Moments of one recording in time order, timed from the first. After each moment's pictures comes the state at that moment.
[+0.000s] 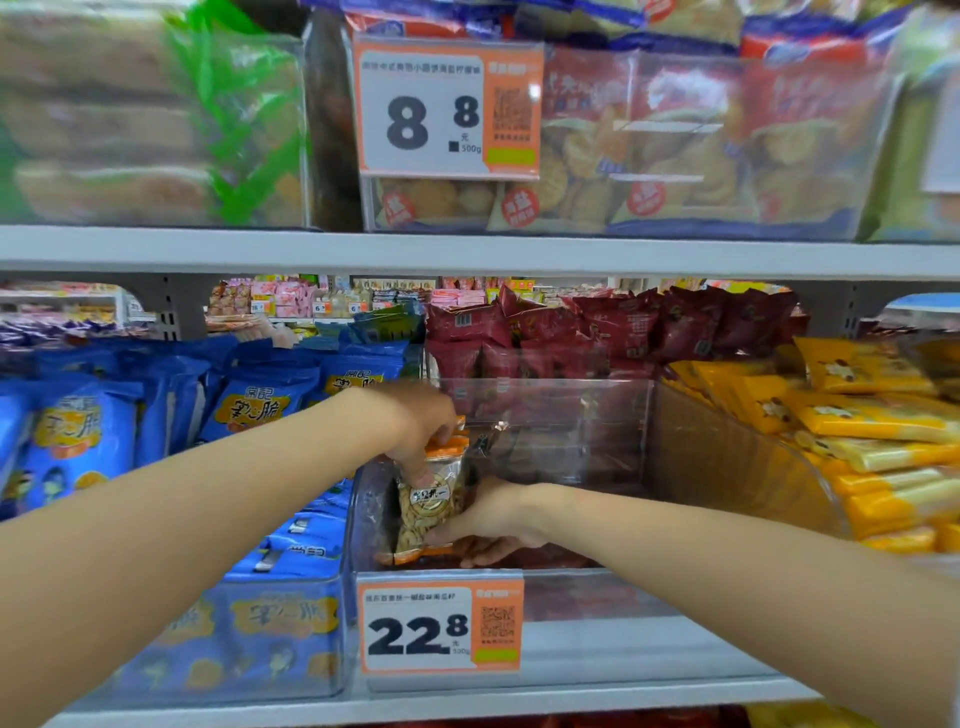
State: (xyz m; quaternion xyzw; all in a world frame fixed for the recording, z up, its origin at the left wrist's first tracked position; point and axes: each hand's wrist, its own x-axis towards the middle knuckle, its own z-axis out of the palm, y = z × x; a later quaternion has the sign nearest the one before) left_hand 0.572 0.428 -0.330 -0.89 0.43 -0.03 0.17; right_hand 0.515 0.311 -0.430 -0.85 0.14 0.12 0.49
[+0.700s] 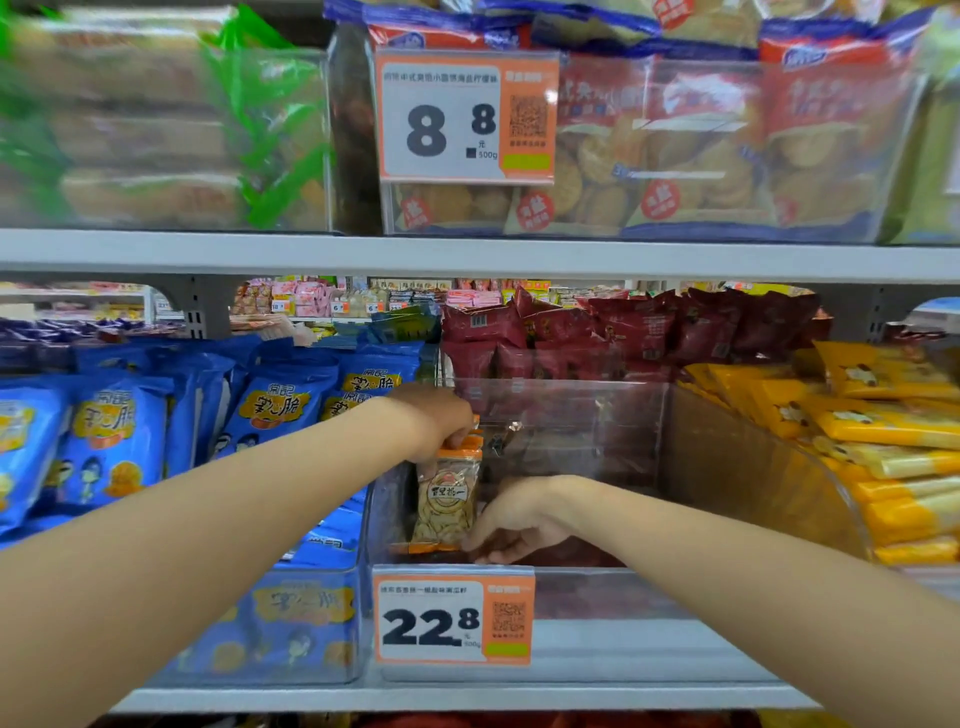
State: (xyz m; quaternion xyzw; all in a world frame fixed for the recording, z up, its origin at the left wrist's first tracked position) left_hand 0.572 0.423 -0.338 -0.89 0.42 -0.07 0.18; right_hand 0.522 0.297 -0.431 -0.83 0.18 0.19 0.49
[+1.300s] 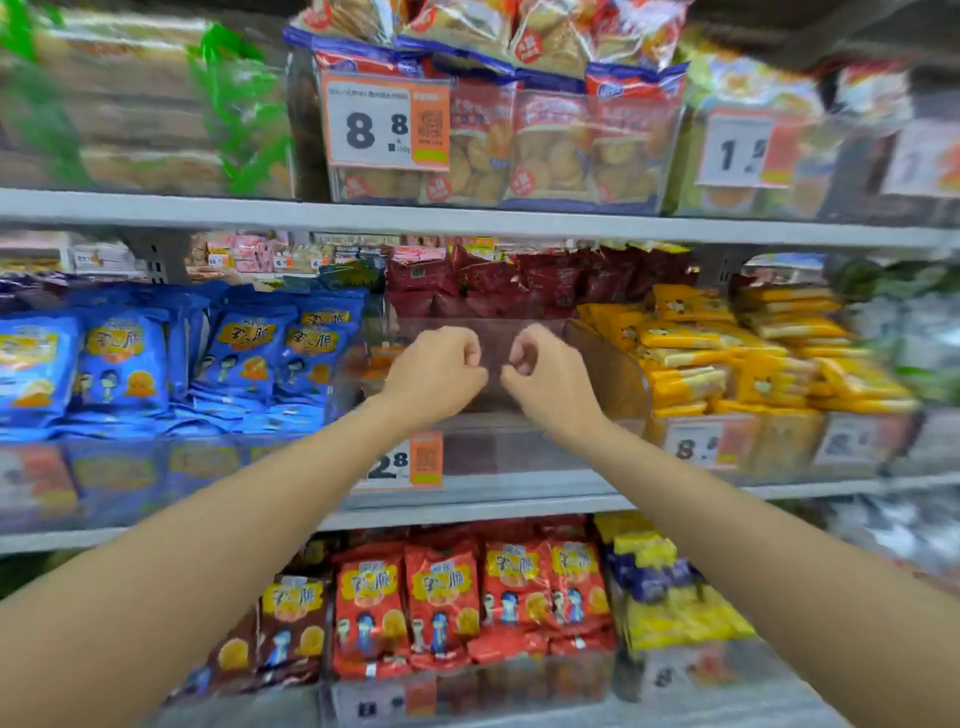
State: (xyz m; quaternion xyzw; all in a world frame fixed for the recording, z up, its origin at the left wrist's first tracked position) left_hand 0.418 0.424 -0.363 -0.83 0.42 -0.16 -0.32; right_hand 0.331 0.304 -0.385 -0.86 0.11 -0.41 0.30
